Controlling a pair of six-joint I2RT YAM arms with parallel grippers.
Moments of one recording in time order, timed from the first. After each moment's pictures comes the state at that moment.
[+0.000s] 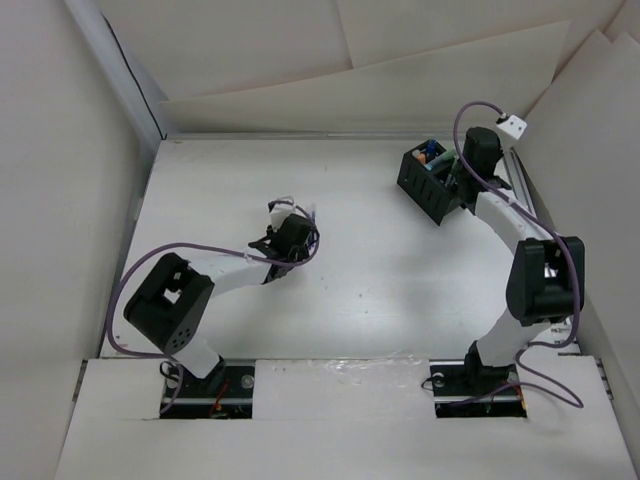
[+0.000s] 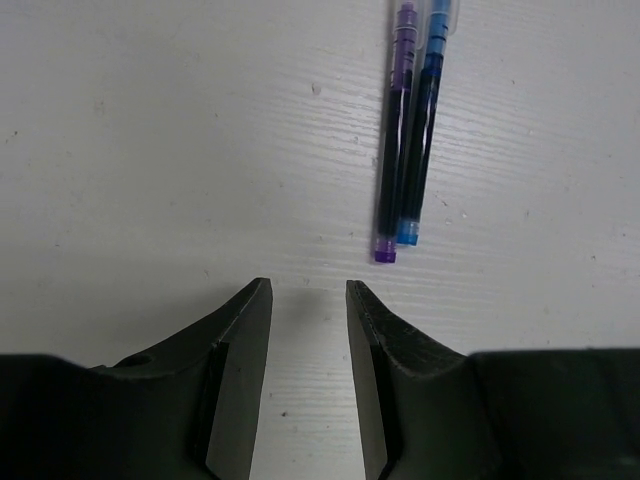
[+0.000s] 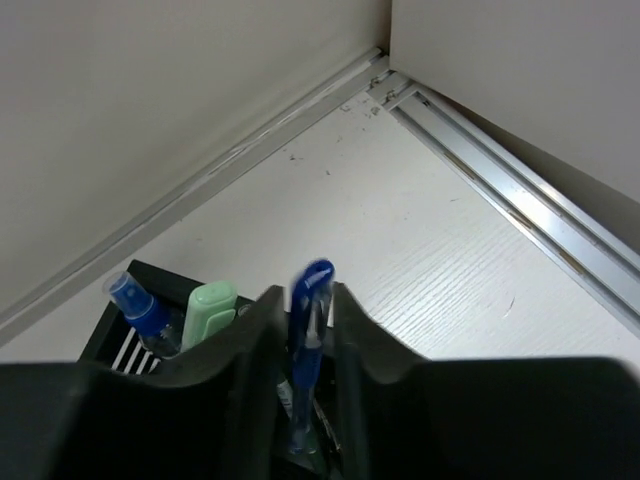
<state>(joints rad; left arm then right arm) -0.68 1.57 0.79 -0.04 -0.46 -0.69 0.06 1.68 1.24 0.15 0.61 0.39</state>
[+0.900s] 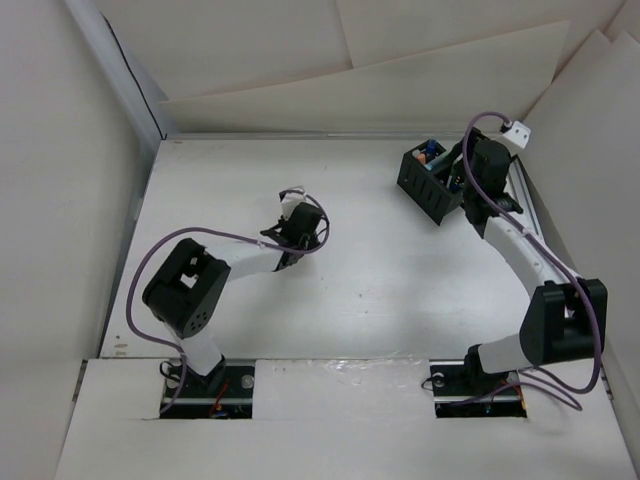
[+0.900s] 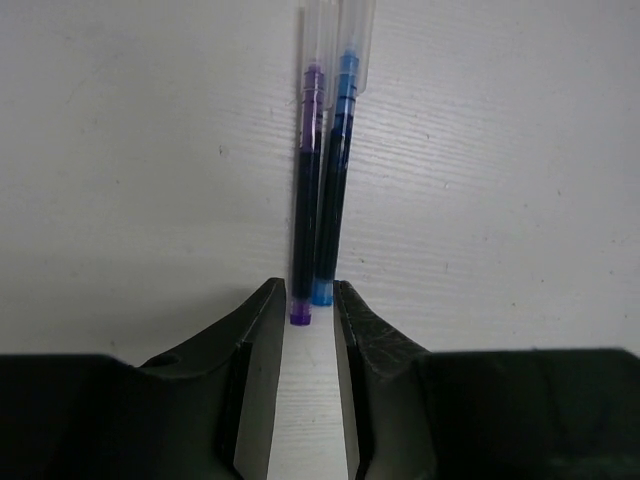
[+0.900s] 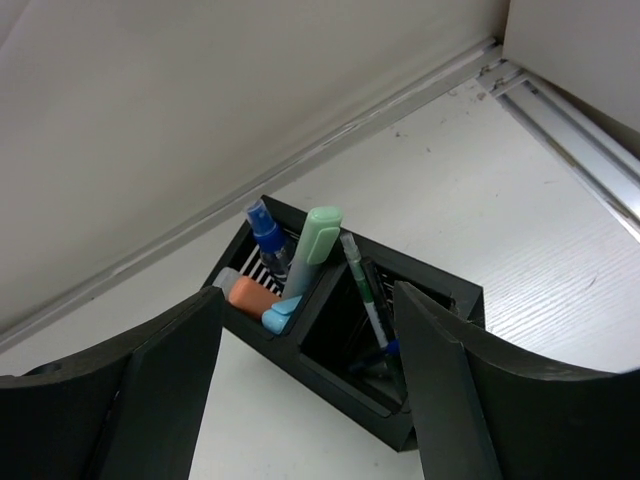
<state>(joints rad) -0.67 1.69 0.91 -0.01 -0.41 -0.70 0.11 1.42 1.08 0.16 0.43 0.46</state>
